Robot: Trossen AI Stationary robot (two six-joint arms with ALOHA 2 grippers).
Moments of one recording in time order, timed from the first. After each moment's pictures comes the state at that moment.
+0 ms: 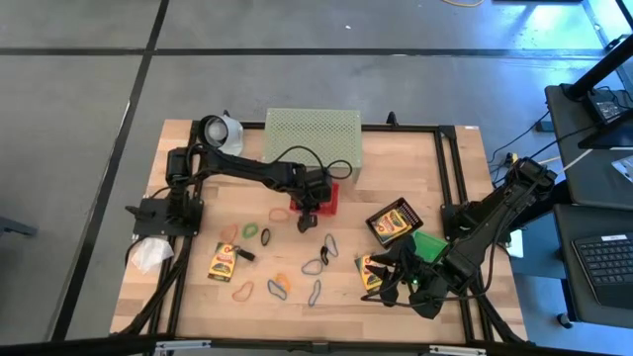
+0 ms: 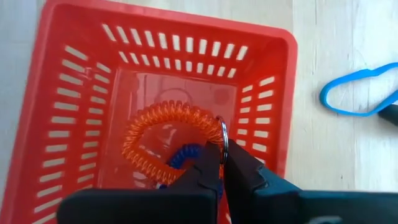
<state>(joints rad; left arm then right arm) 0.14 1.93 1.30 -0.49 0.08 0.07 0.85 1.48 1.02 -0.52 0.86 1.24</state>
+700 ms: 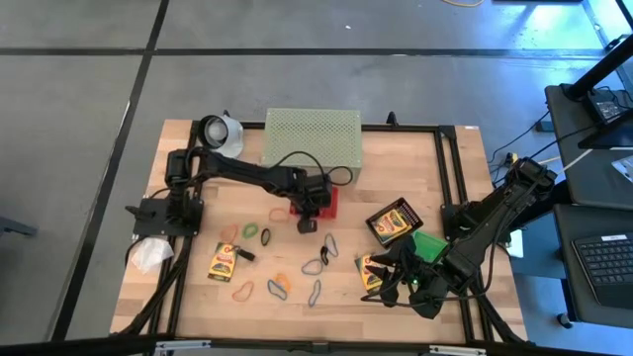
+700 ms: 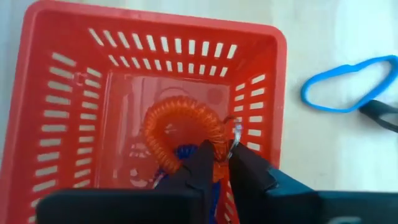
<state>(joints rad) 0.10 1.93 1.30 -0.50 0.07 0.05 0.85 1.48 1.02 -0.52 0.85 1.23</state>
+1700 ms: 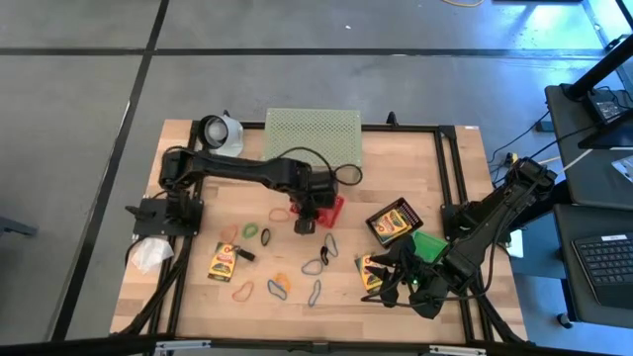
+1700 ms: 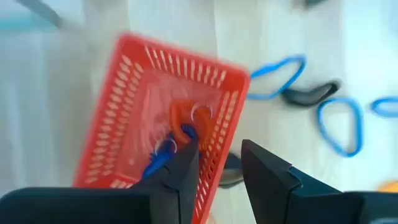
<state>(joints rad) 0.04 1.88 1.61 -0.92 0.05 0.10 0.85 1.48 1.02 -0.51 0.84 1.22</state>
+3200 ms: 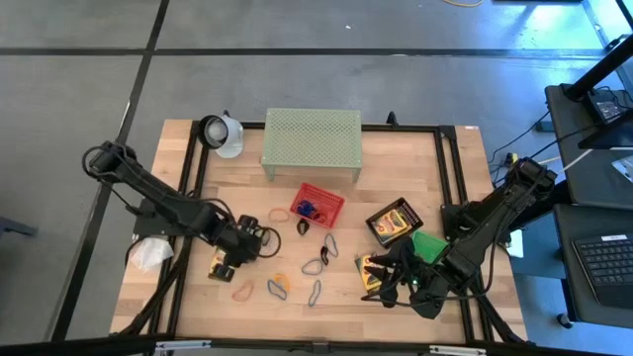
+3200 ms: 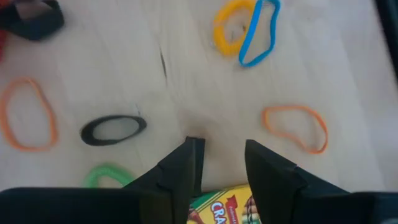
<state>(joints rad) -0.48 1.29 0.87 -0.78 0.00 -0.19 0.85 1.48 1.02 -0.48 0.86 1.24</state>
